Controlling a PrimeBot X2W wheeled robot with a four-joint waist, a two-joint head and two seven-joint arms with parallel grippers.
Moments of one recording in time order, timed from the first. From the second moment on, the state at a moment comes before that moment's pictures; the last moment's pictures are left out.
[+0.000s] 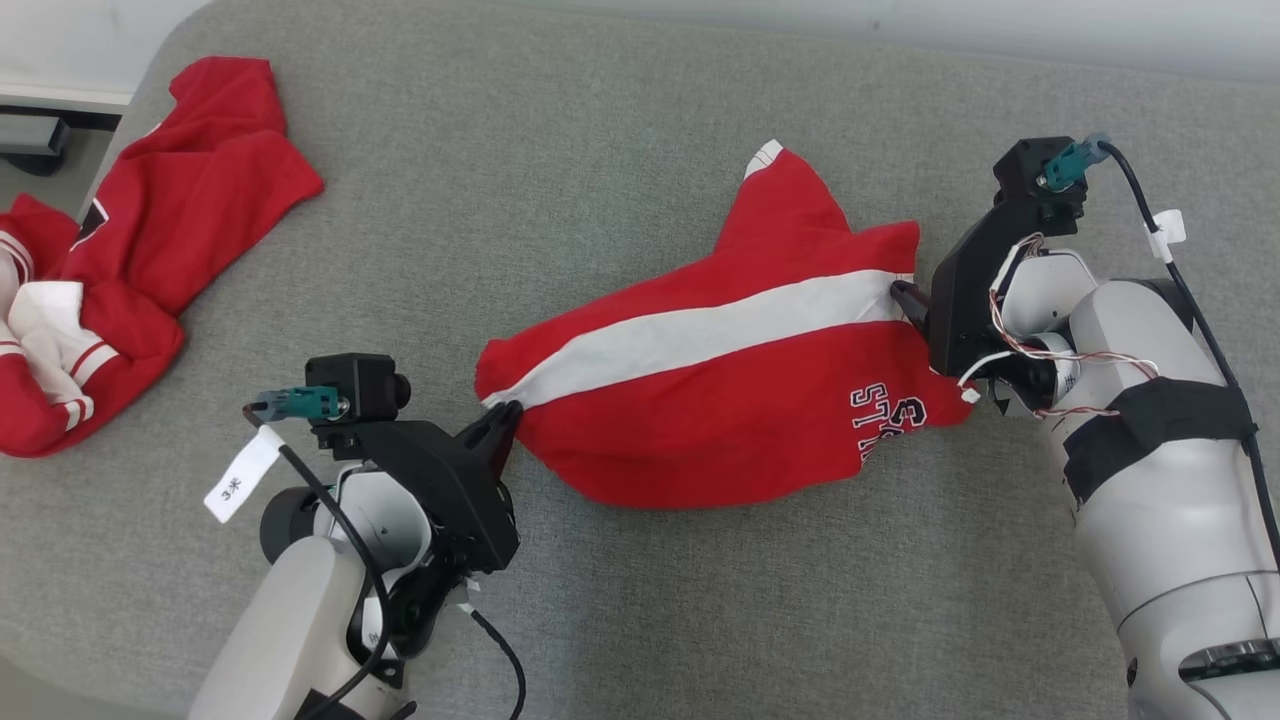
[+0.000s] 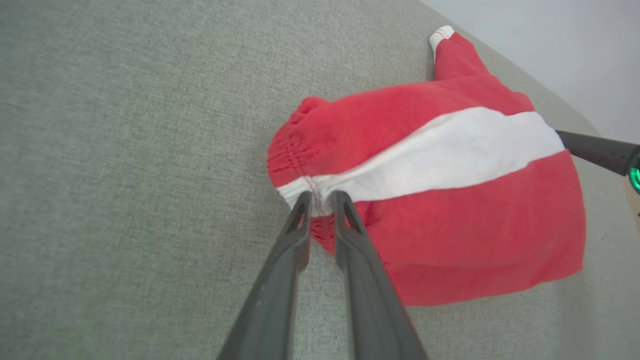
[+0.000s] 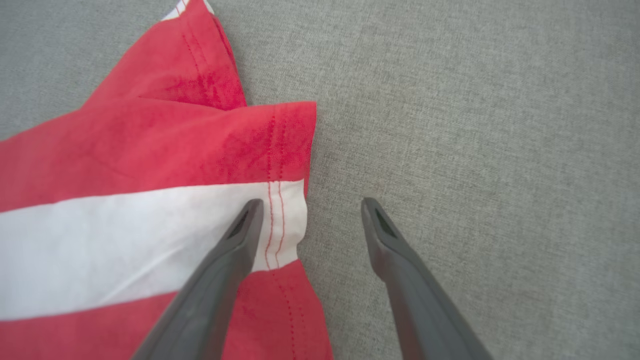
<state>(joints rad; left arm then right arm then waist) -0.49 0.09 -0.40 0.33 -0.60 0.08 0.39 -0.93 -0.05 -0.02 0.95 0.17 0.13 0.57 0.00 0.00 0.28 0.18</state>
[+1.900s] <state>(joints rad) -0.52 0.10 -0.38 0.44 -0.70 0.02 0.33 -1.03 -0.05 0.22 1.15 0.37 0.13 0.32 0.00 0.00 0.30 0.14</state>
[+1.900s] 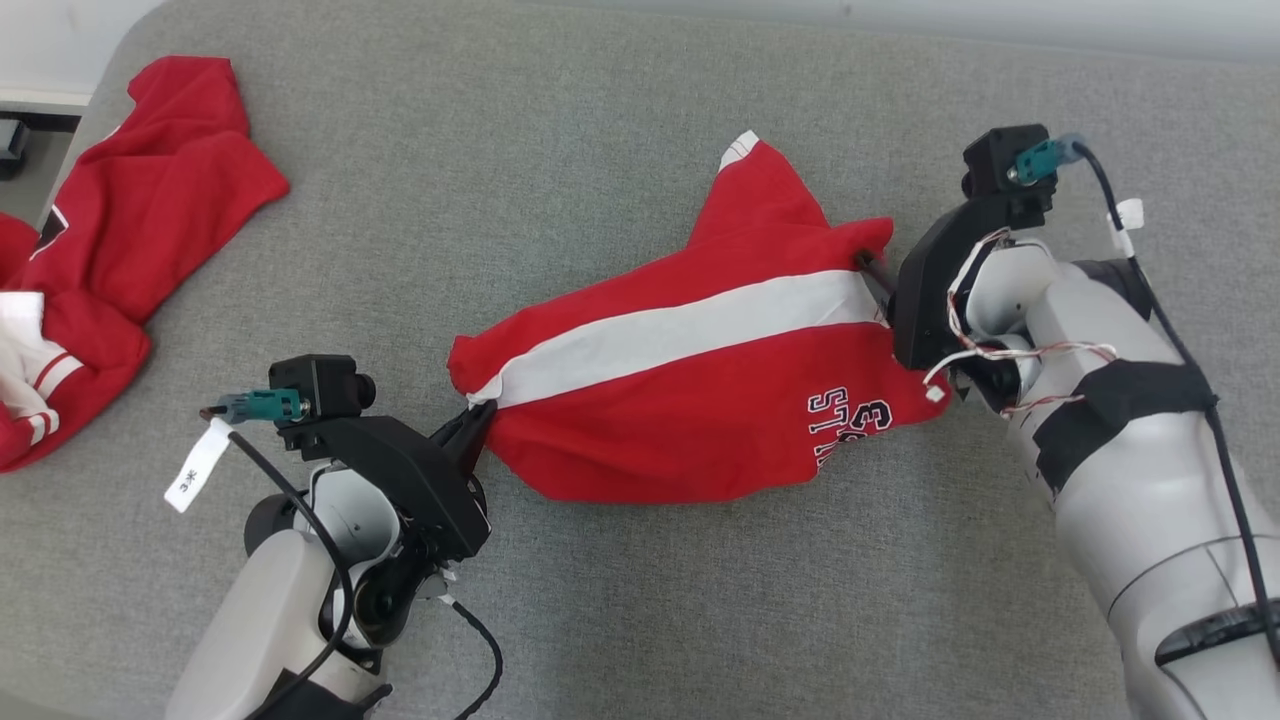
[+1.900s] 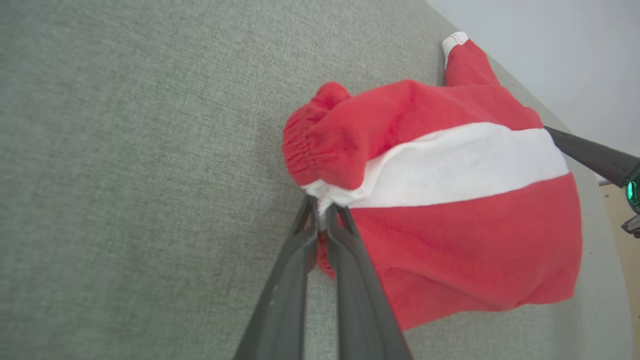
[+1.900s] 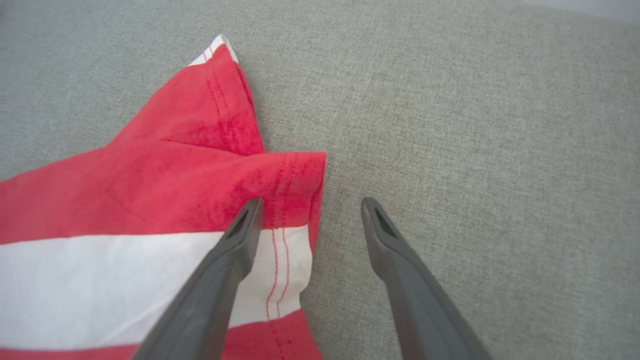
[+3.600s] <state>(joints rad) -0.52 0.12 -0.42 0.44 -0.70 0.04 0.32 -0.90 -0.05 0.22 0.96 0.40 0.13 0.40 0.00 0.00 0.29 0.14</state>
